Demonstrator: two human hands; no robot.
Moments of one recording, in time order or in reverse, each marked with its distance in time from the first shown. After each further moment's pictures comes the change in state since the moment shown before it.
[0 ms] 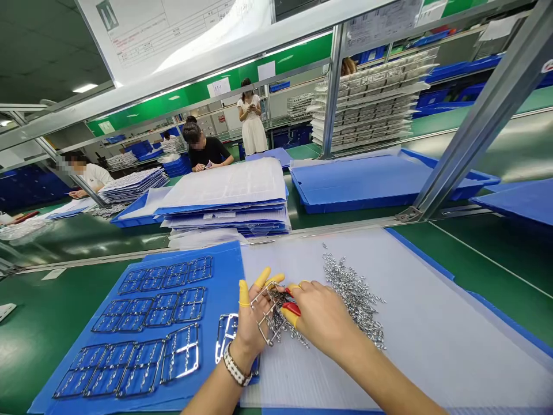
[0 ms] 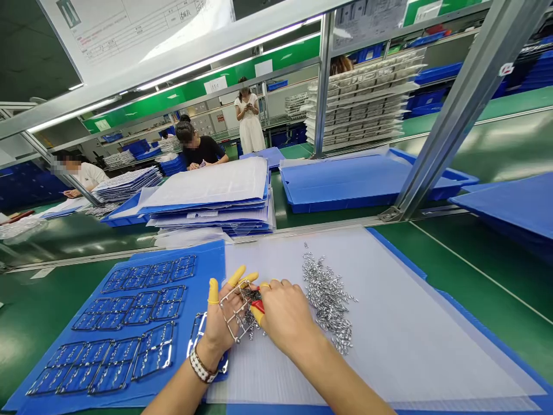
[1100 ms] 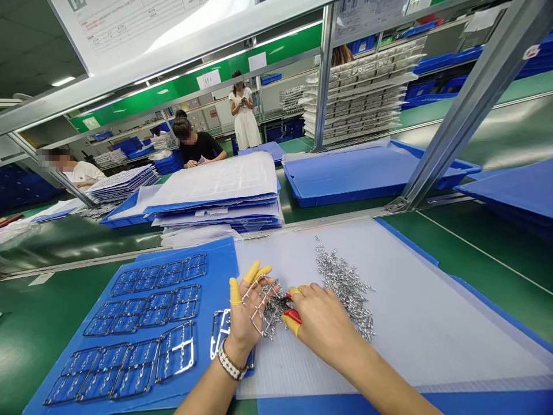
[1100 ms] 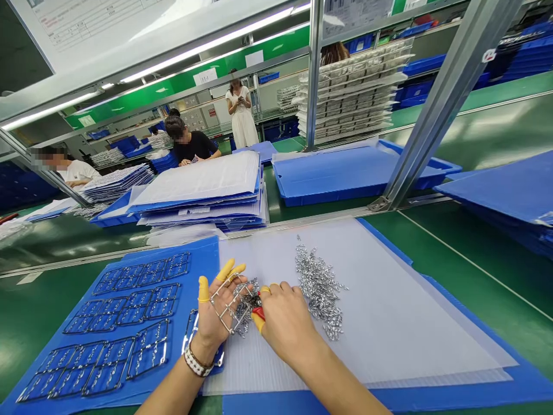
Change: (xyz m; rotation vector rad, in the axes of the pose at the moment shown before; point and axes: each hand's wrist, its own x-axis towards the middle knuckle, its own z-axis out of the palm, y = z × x) left_hand 0.001 0.001 0.000 0.034 0.090 0.073; right_hand -0.019 0.003 0.017 0.009 0.020 0.022
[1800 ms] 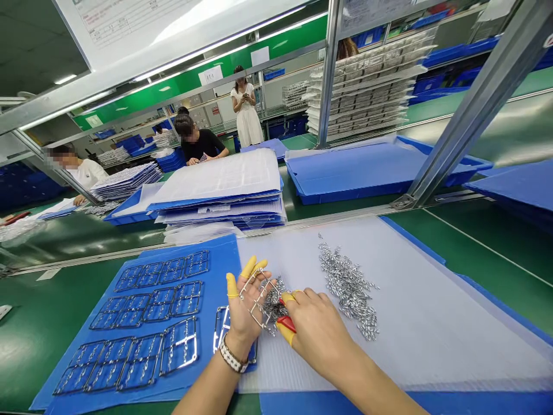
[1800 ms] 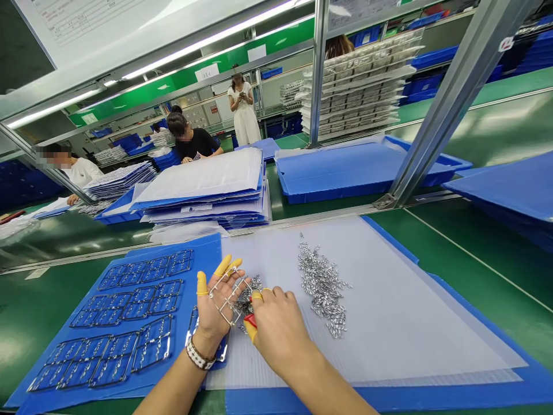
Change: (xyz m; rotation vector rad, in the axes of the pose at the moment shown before) left_hand 0.004 0.003 -0.005 -0.066 0.024 0.052; right_hand -0.007 -0.019 0.000 0.075 -0.030 -0.038
